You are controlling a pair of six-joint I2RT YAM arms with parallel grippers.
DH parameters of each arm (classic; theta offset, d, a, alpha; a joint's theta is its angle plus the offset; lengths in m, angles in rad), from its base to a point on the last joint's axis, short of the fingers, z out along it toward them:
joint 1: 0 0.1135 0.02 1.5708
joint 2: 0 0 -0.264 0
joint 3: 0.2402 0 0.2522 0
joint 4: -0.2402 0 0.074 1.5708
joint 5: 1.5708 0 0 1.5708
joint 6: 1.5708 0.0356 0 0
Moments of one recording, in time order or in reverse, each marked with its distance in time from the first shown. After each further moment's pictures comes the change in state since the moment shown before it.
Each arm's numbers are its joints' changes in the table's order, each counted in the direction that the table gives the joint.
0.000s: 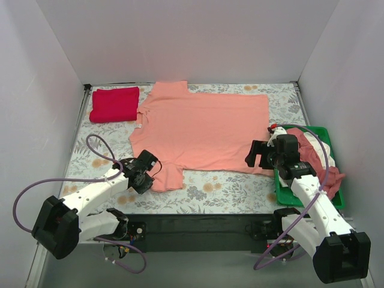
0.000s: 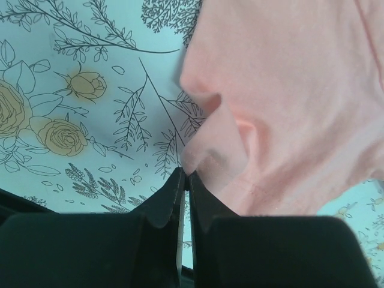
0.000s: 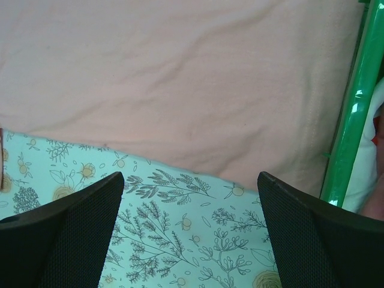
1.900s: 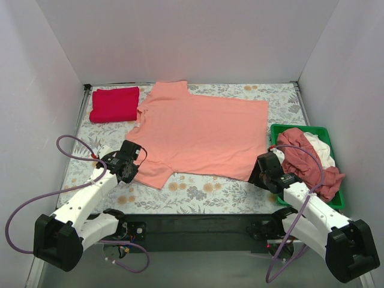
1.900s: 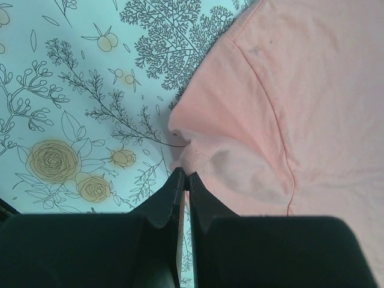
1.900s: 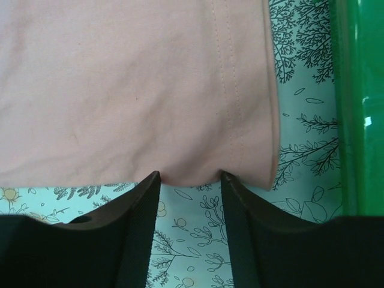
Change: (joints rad) left arm 0.228 0.113 0.082 -0.054 -0.166 0.032; right arm 0.238 -0.005 -0.217 -0.019 0.369 0.448
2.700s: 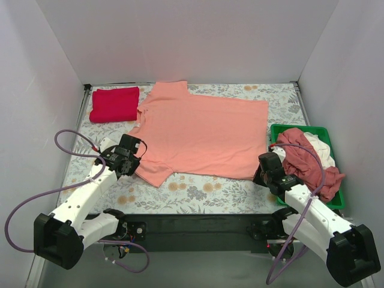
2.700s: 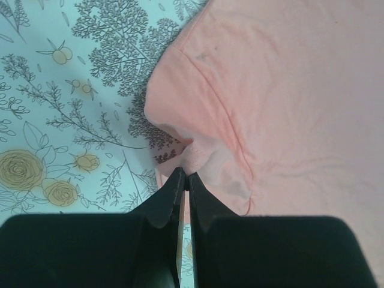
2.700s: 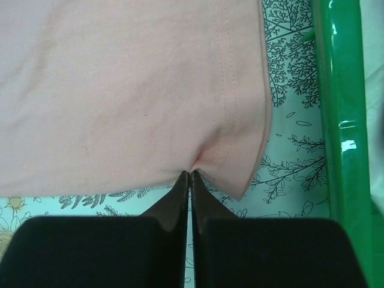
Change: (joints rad) left arm 0.000 -0.020 0.068 0.036 0.013 0.035; right arm 0.000 0.034 -0.010 0.039 0.046 -0.047
